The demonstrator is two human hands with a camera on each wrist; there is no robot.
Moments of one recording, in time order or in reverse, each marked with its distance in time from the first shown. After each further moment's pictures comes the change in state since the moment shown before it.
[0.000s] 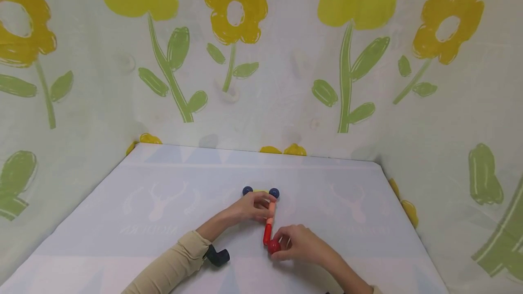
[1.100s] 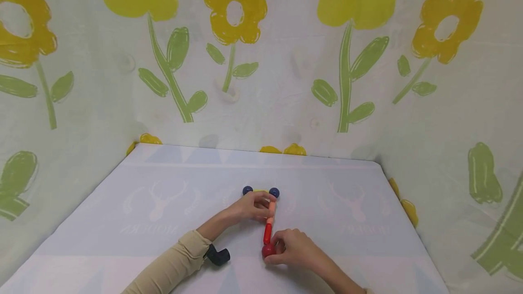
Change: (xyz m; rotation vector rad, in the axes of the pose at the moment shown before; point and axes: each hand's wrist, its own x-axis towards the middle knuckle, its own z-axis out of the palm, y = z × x) left_hand 0.000 -0.001 0.001 0.001 0.002 0.010; right_hand 0.000 -0.008 0.020 0.037 0.061 0.001
